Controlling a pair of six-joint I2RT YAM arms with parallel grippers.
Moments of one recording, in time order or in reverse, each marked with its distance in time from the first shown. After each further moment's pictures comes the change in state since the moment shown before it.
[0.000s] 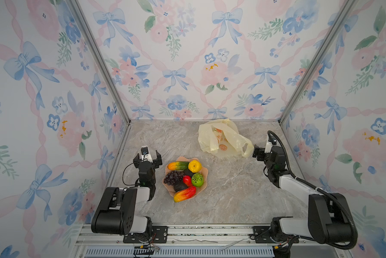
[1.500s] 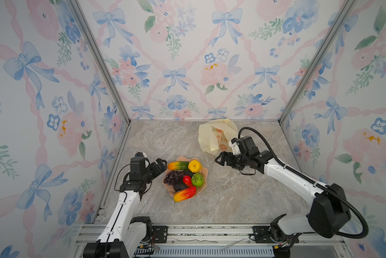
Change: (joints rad) left arm 0.104 -0.445 0.236 -1.252 0.648 -0.687; right arm 0.488 0.130 0.462 -0.858 -0.469 0.600
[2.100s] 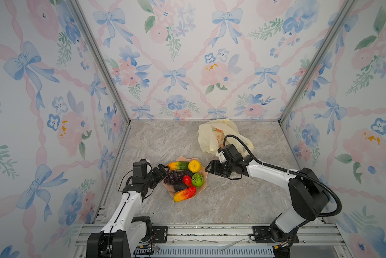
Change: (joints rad) left arm 0.007 0.042 -0.112 0.094 0.118 -0.097; right arm 0.108 0.206 -0.045 0.191 -0.068 0.129
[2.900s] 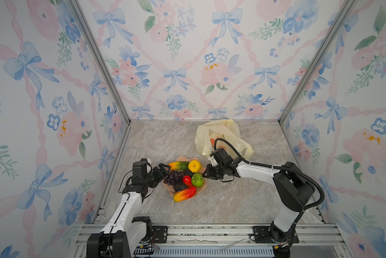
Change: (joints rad) left arm 0.001 -0.002 -0.003 0.031 0.050 -0.008; right arm 0.076 0.132 0.052 0.032 0.023 -0.004
